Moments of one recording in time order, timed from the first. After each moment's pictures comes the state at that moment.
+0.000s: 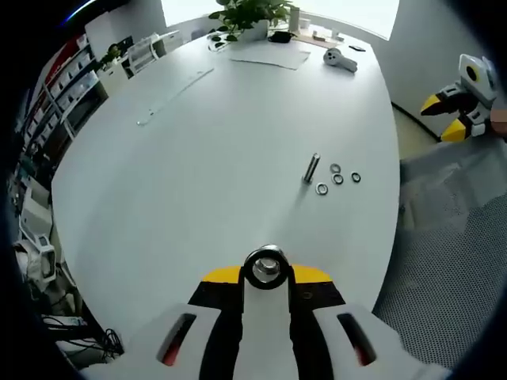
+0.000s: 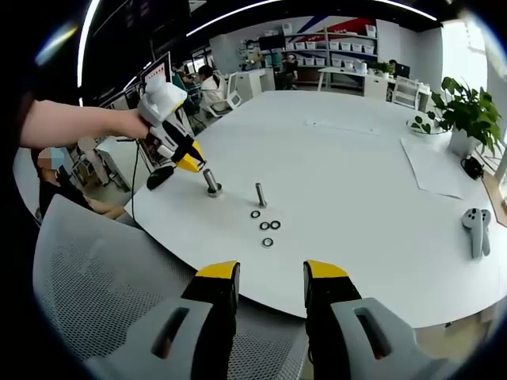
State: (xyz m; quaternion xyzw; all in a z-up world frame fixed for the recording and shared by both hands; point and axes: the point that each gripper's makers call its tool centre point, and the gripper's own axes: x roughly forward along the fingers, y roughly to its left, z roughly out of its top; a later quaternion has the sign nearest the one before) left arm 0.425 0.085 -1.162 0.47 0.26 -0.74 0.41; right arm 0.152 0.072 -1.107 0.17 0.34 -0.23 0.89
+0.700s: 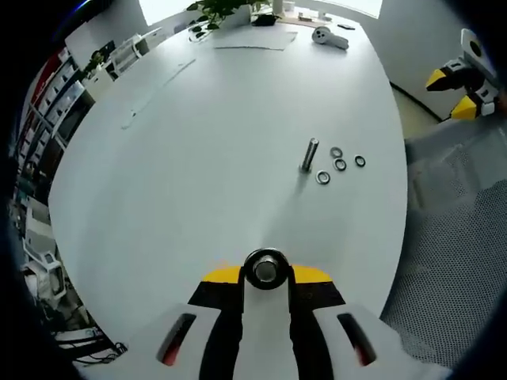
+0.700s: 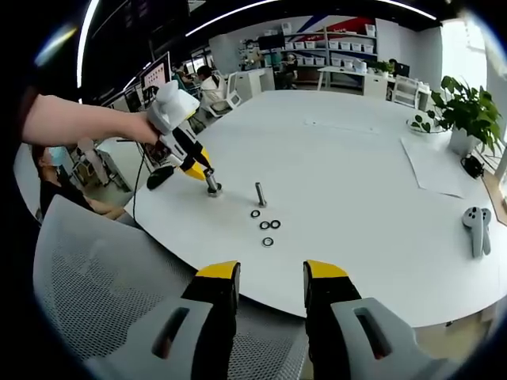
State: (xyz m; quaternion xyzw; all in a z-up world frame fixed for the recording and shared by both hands) left arm 0.419 0.076 -1.184 0.52 0.25 -0.72 0.38; right arm 0.151 0.073 -1.107 0.17 0.34 -0.23 0.89
